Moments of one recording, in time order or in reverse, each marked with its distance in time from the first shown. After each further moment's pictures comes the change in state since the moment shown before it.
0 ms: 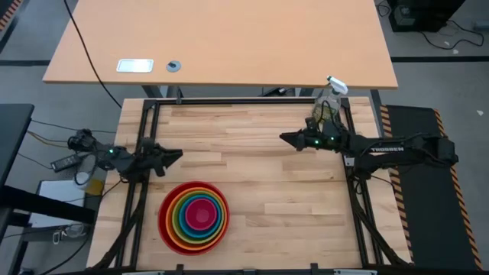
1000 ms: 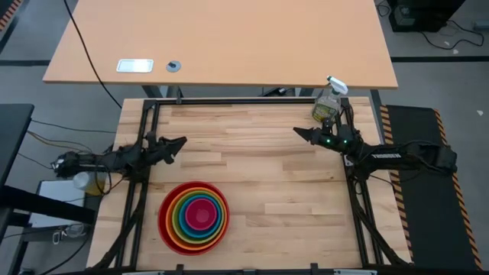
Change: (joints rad) left arm 0.465 0.008 -0.170 0.371 0.262 0.098; right arm -0.225 -0.021 -0.307 0.483 -0.096 0.160
